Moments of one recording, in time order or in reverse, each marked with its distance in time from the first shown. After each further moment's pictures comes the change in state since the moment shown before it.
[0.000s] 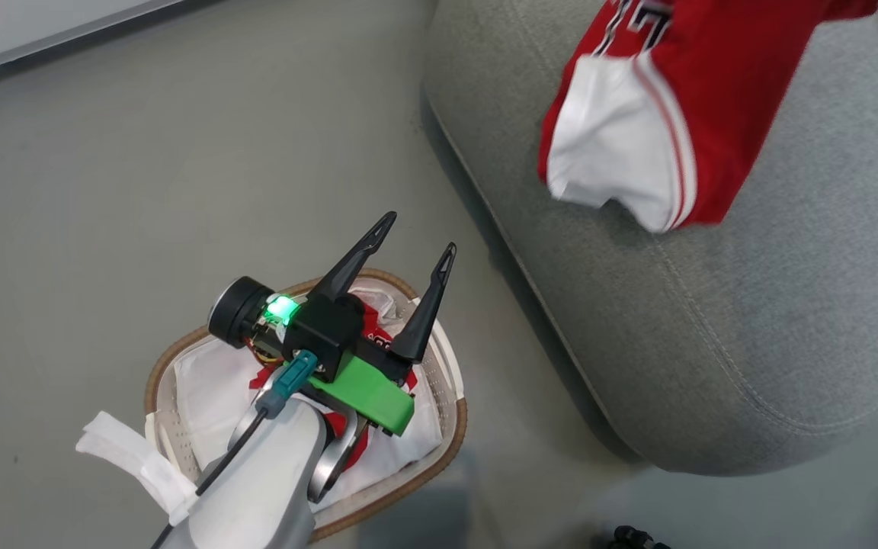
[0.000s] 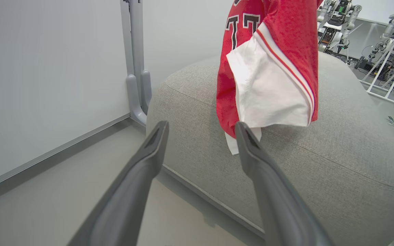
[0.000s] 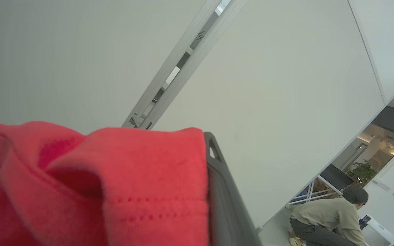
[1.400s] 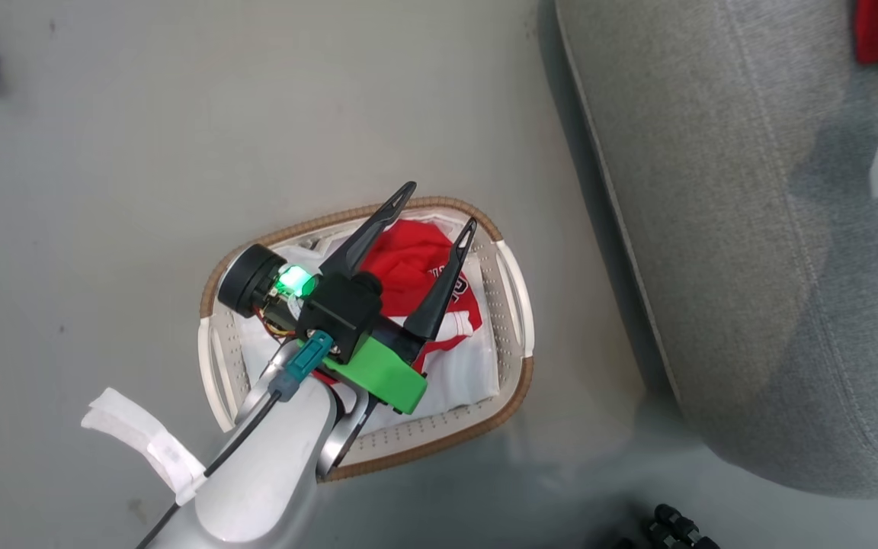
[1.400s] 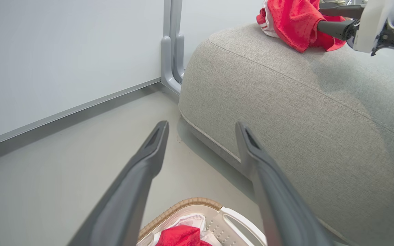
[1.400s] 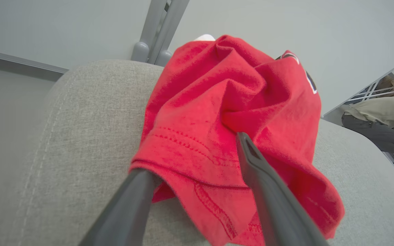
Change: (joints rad) left arm -0.066 -0.006 -0.033 -0.012 0.022 0.000 0.000; right arm 0.174 0.068 -0.271 0.269 -0.093 0.000 0.000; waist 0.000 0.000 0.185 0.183
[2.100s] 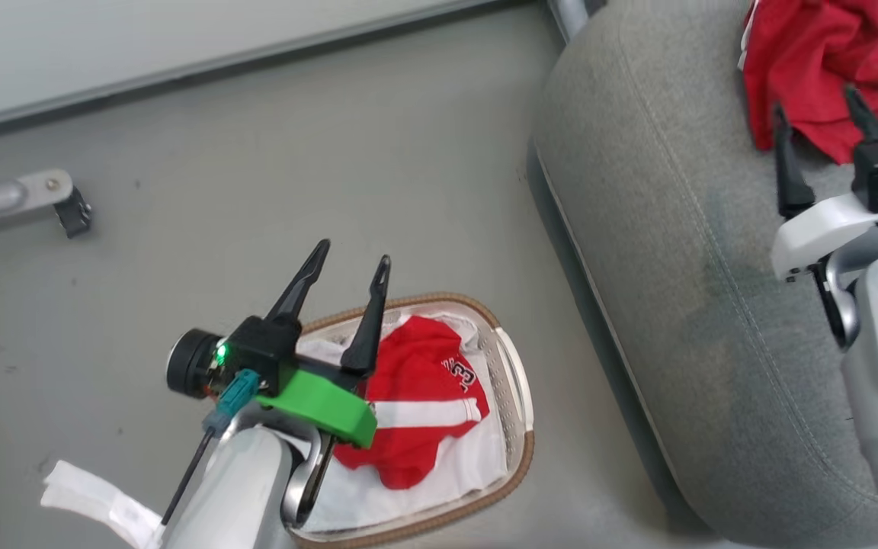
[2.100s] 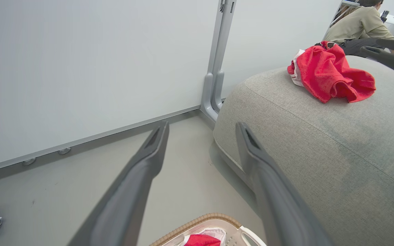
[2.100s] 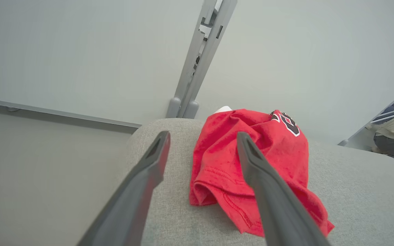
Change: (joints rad) left arm 0.173 -0.049 0.206 0.033 -0.038 0.011 0.000; right arm 0.156 0.041 0.196 -0.052 0.154 0.000 0.000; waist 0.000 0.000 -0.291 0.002
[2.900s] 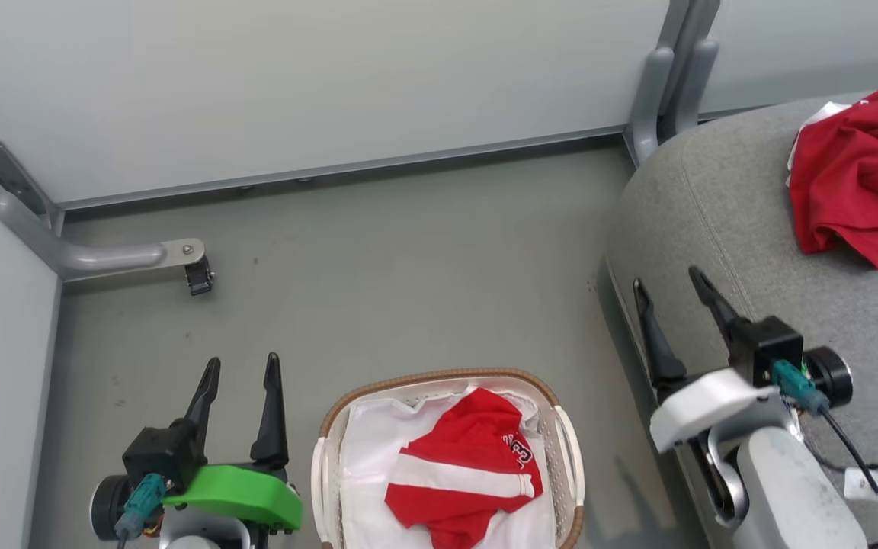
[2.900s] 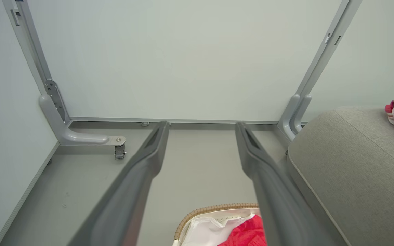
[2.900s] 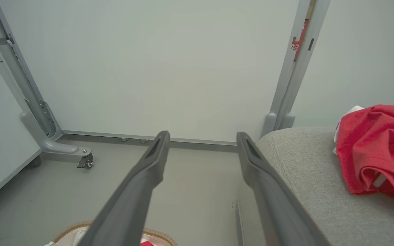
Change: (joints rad) left arm 0.263 -0.024 0.259 -0.018 -0.038 0.043 0.000; right arm 0.372 0.198 0.111 -0.204 0.153 0.000 0.000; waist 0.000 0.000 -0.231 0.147
